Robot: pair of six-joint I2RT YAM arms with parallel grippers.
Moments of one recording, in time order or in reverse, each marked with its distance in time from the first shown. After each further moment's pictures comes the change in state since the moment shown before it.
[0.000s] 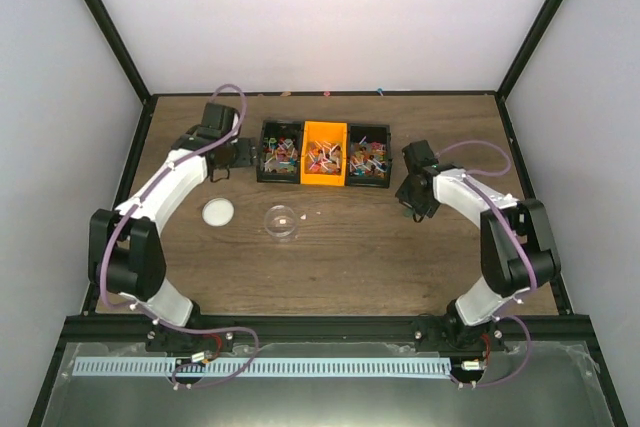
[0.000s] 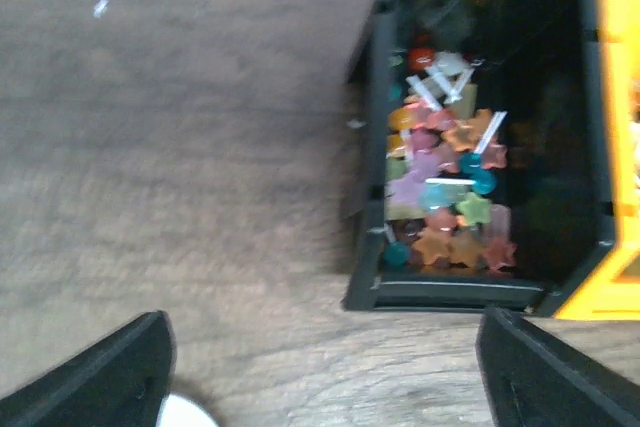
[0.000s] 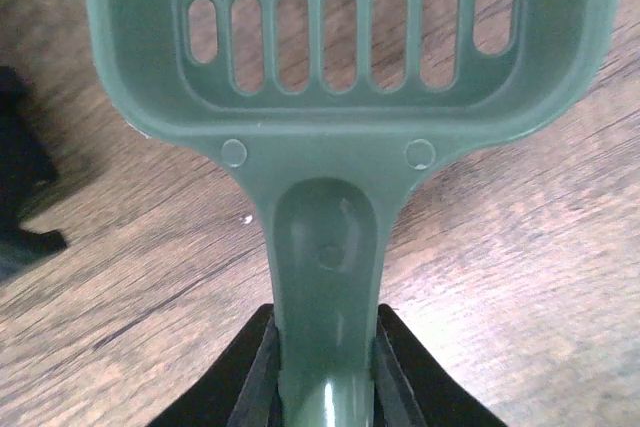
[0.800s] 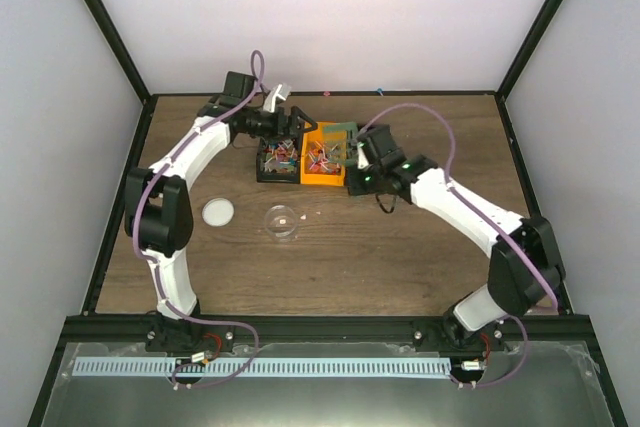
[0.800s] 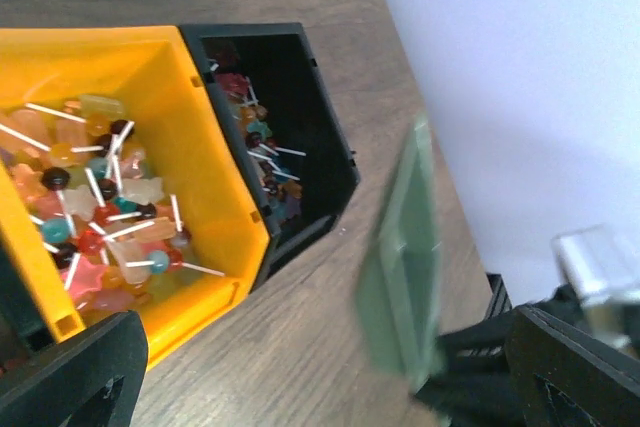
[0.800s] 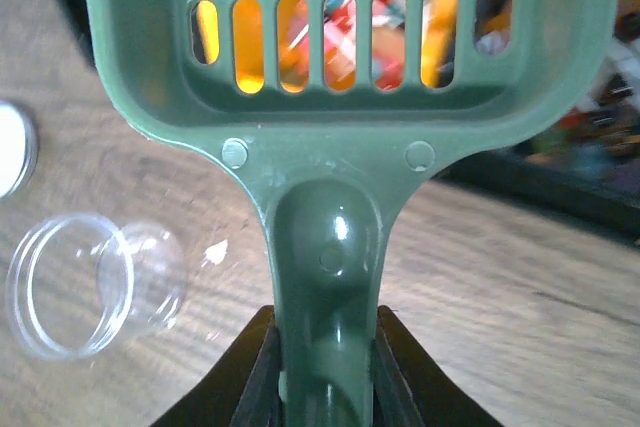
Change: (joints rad) left arm -0.016 0.354 0.420 0.081 0.913 -0.068; right arm 0.291 -0.134 0.198 0.053 -0.182 -0.470
